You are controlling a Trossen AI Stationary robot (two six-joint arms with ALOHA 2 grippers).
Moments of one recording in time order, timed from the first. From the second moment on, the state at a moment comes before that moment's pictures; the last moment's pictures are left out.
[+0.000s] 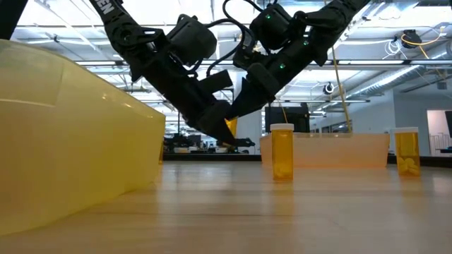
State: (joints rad) left arm 0.07 1.86 0.94 0.23 -0.31 -0.01; right arm -0.18 1.71 0.97 0.06 -0.06 -0.10
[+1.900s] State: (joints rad) left arm 0.05 1.86 0.94 0.20 -0.40 -0.09; right arm -0.35 1.31 0.97 -0.39 -0.05 -0.15
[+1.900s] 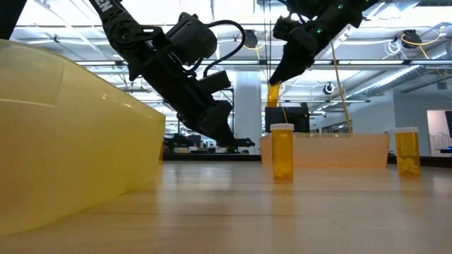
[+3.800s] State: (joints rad) left arm 0.05 1.86 0.94 0.21 -0.37 -0.10; right arm -0.83 1.42 0.64 -0.11 -0.14 -0.15
